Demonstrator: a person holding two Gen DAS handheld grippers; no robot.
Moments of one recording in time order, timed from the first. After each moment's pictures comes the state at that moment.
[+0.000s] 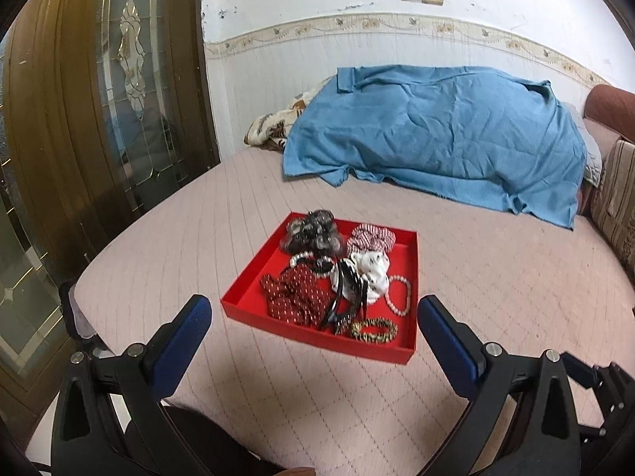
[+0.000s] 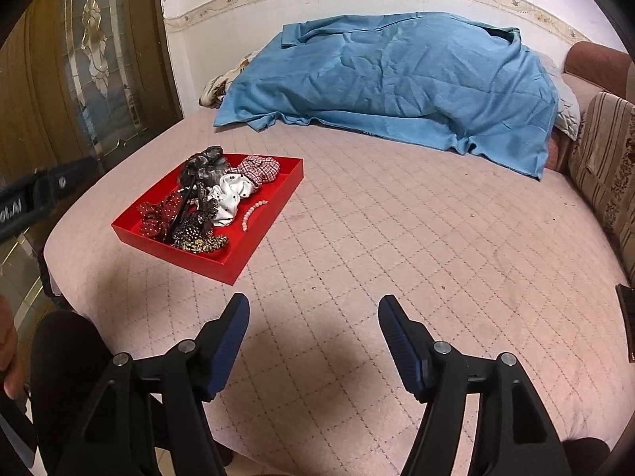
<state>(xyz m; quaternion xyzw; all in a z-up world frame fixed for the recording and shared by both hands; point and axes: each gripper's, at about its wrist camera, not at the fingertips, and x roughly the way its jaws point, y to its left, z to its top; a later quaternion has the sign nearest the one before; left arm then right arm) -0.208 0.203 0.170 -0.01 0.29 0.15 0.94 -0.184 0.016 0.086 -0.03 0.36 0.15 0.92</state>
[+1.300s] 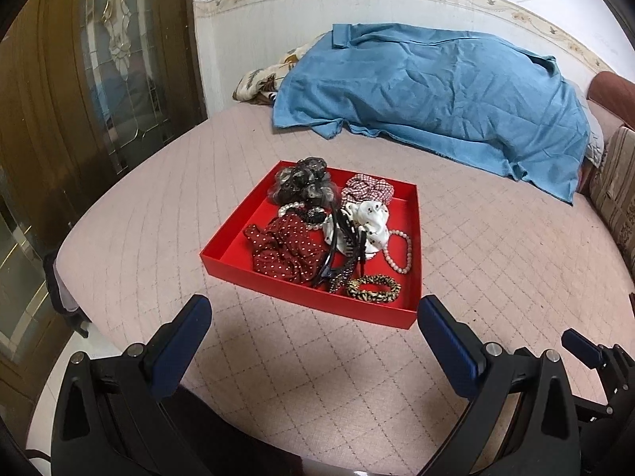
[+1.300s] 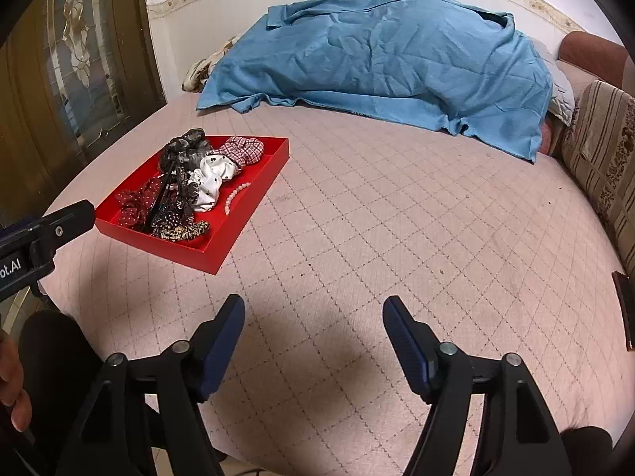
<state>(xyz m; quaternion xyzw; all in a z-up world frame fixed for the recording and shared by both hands) -0.194 0.214 0.136 -0.04 0.36 0.14 0.92 -0.170 0.020 0.071 -0.03 0.39 0.12 0.91</state>
